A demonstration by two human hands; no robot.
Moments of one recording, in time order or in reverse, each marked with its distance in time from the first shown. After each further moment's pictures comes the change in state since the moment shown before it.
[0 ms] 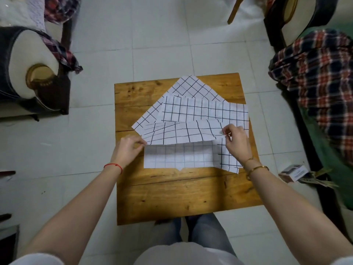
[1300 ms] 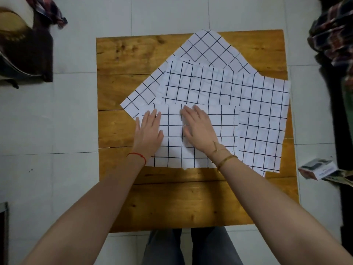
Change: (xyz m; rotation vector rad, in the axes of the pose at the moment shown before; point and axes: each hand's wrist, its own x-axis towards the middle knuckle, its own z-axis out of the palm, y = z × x) left_hand 0.078 -0.043 0.162 0.375 -0.096 -0.039; right_hand 0.054 -0.039 0.197 -0.197 -0.346 -0.348
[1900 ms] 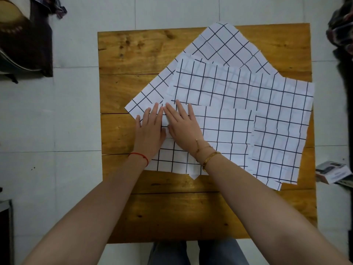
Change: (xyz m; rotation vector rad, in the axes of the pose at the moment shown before) left_hand 0.030 -0.028 0.008 0.111 -0.015 -0.030; right_hand 0.065 -0.040 0.042 -0.247 -0.124 -0.116
